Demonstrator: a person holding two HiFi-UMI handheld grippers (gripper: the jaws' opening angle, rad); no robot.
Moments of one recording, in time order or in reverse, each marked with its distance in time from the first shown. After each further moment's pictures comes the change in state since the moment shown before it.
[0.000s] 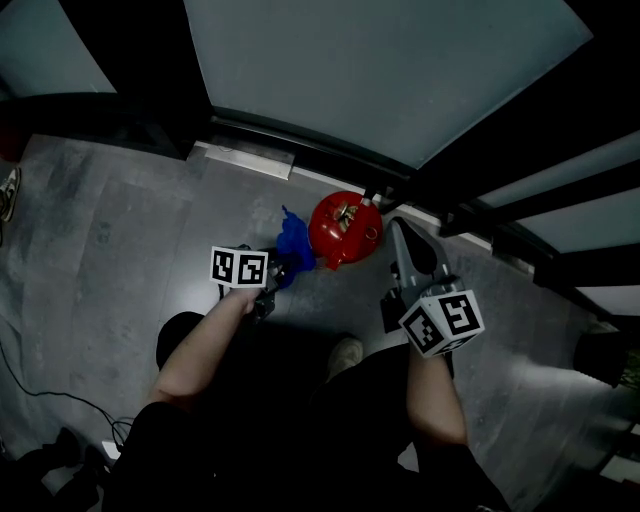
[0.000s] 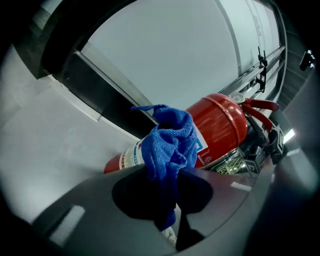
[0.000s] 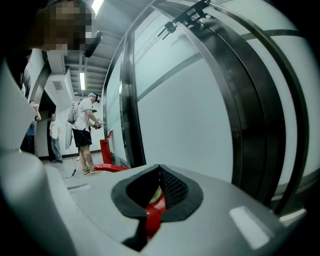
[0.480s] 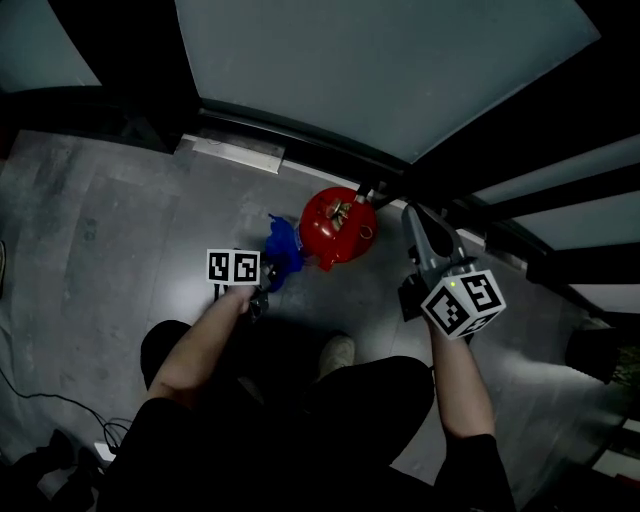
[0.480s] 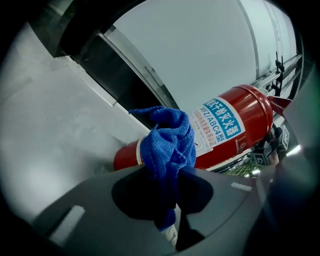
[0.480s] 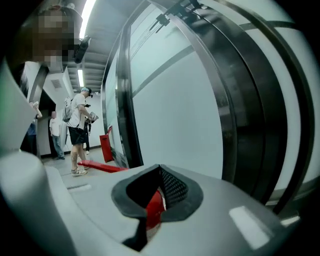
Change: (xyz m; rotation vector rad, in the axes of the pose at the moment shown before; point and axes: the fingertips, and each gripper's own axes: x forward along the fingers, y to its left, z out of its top) left arm 0.023 0.047 -0.032 -0.120 0.019 0.069; right arm 0.006 -0.045 0.000 0.002 0.078 0.015
